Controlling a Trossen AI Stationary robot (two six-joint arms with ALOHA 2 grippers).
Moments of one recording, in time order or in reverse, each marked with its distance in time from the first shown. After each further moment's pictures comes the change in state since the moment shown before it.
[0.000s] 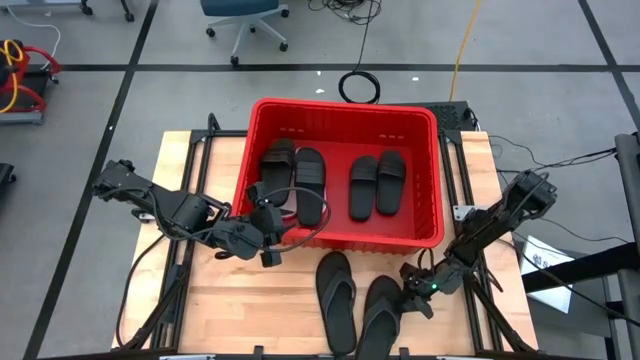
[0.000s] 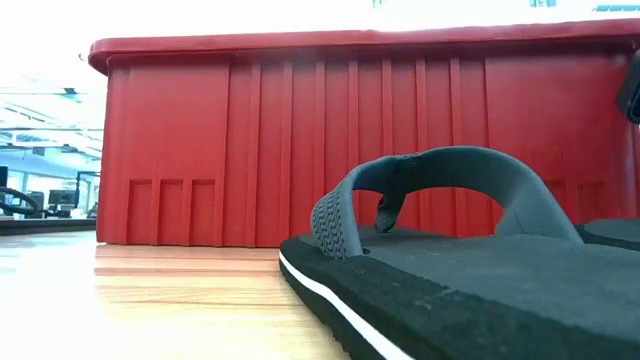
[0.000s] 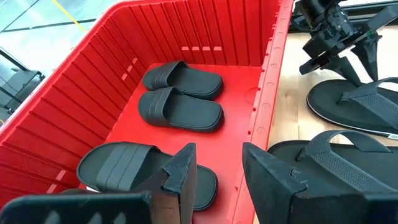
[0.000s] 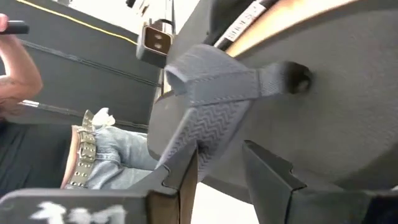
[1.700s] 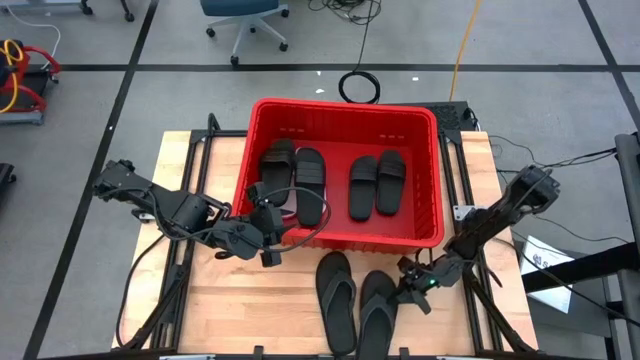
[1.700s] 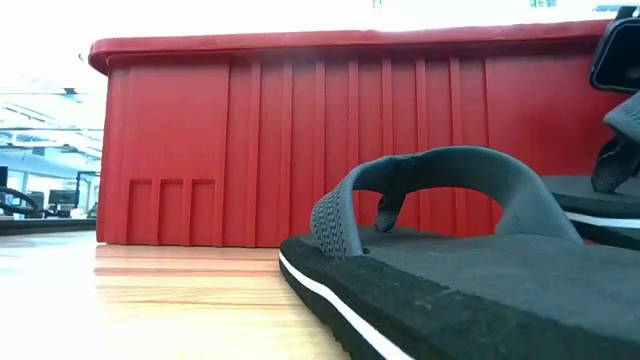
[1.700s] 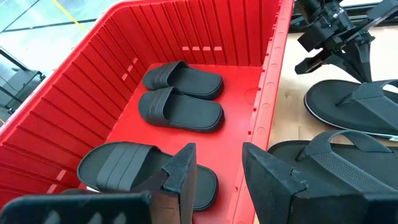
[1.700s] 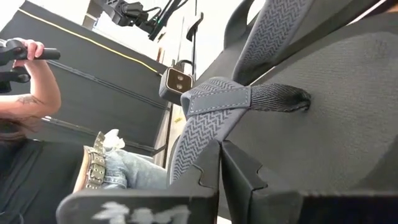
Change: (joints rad) left arm 0.001 0.000 0.000 0.000 0.000 0.000; right arm -0.060 -0.052 0.003 0.049 0.036 -0.114
